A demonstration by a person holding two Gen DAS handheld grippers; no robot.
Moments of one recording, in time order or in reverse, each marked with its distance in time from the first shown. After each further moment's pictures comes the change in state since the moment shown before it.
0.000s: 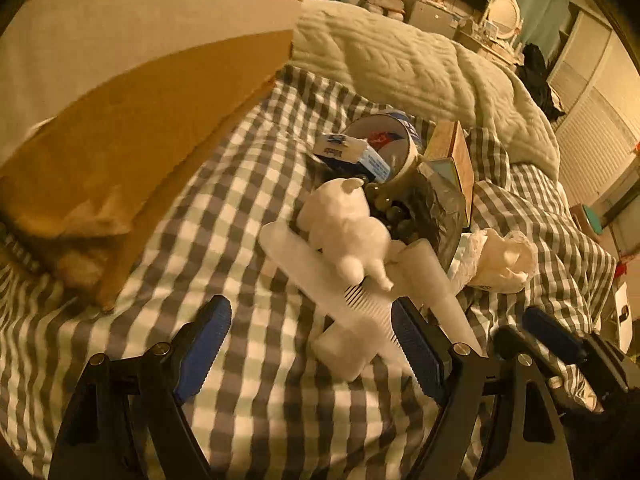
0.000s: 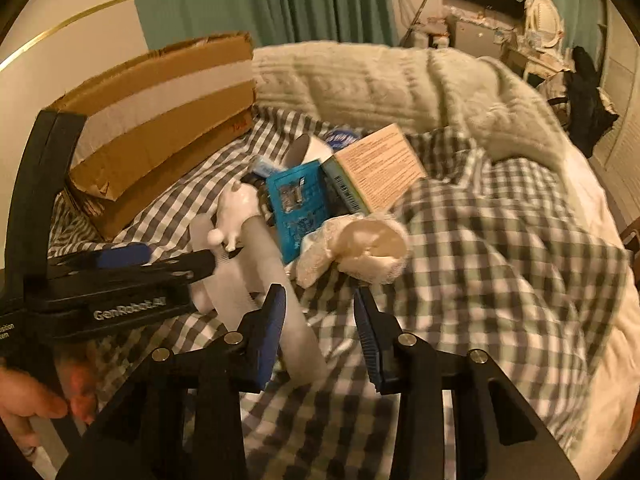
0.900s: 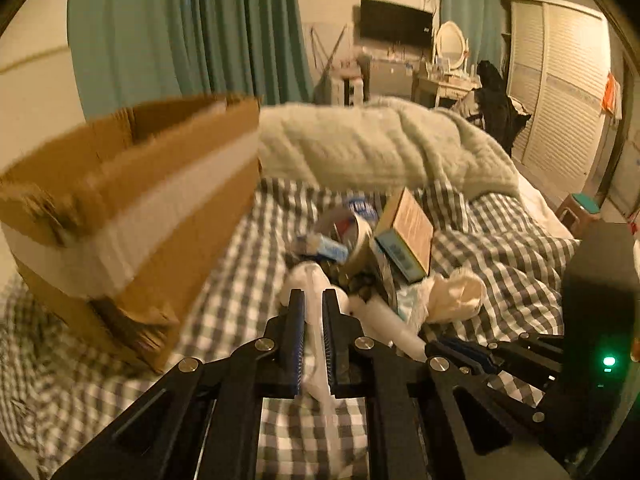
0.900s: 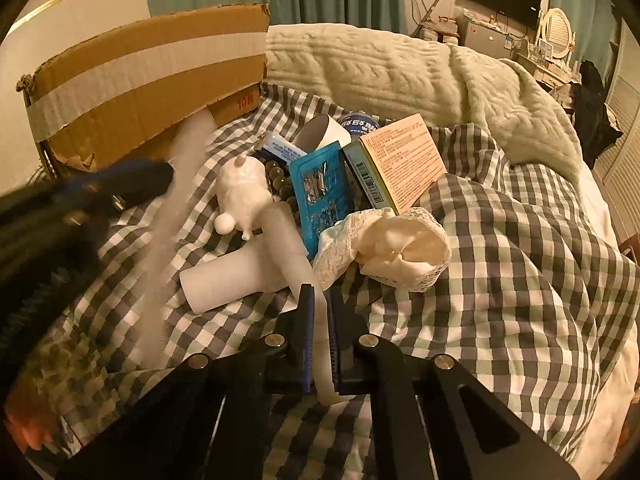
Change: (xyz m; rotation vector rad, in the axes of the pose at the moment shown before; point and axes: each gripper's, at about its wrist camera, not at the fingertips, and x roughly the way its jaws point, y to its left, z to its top) left arm -0.073 -0.032 -0.005 0.208 -0.345 0.062; right arm 0.020 0.018 -0.007 -0.057 0.025 -0.052
